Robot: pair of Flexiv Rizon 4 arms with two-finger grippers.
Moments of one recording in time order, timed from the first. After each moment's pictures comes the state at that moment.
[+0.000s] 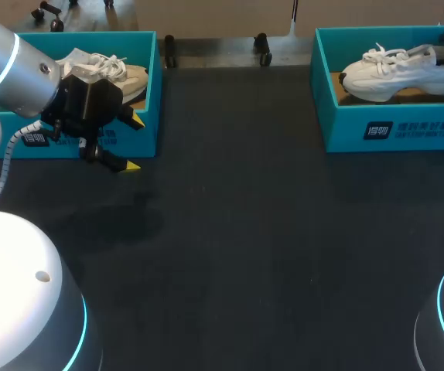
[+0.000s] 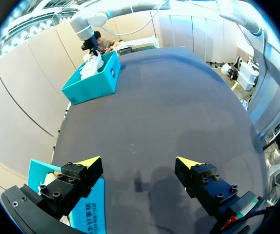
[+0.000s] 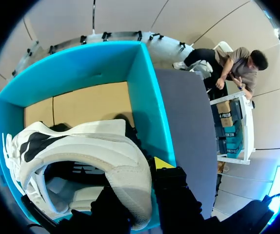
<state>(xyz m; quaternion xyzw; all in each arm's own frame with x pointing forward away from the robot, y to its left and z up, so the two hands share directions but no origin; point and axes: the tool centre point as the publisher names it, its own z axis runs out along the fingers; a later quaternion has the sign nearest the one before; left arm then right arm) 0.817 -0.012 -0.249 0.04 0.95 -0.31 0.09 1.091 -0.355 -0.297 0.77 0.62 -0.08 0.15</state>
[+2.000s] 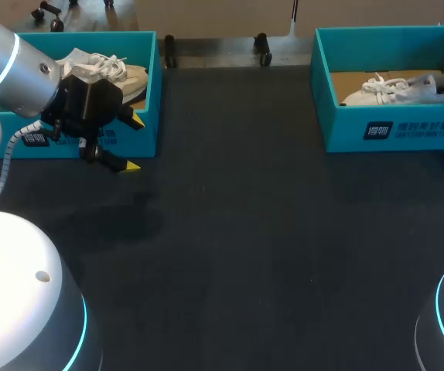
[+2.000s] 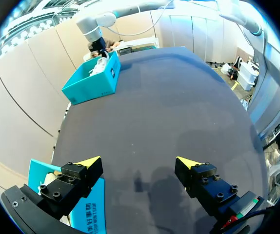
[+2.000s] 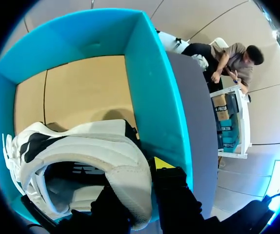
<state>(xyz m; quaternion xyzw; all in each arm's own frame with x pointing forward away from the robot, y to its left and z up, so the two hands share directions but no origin) 0.817 -0.012 -0.249 0.04 0.95 -0.31 0.09 1.030 -0.351 -0.328 0.76 0.62 -0.11 0.16</state>
